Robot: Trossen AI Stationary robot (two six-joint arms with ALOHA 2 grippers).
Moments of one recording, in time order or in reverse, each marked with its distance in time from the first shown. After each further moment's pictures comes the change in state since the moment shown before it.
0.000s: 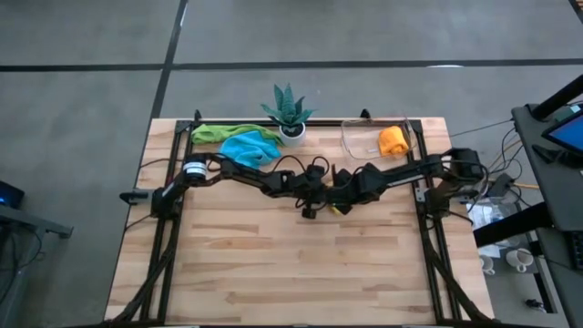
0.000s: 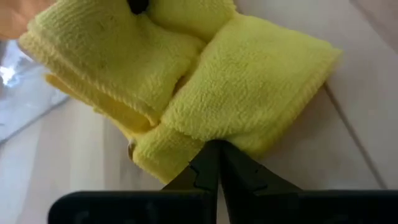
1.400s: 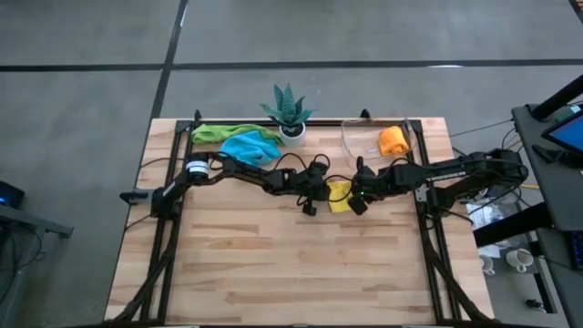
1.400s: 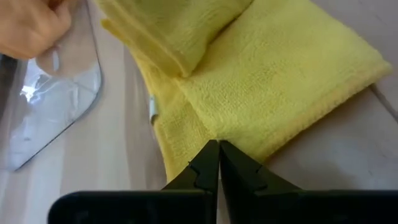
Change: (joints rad) left arm 0.023 0.039 0.027 0.021 -0.023 0.127; right arm -0.060 -0.402 -0.302 0.194 -0.265 0.032
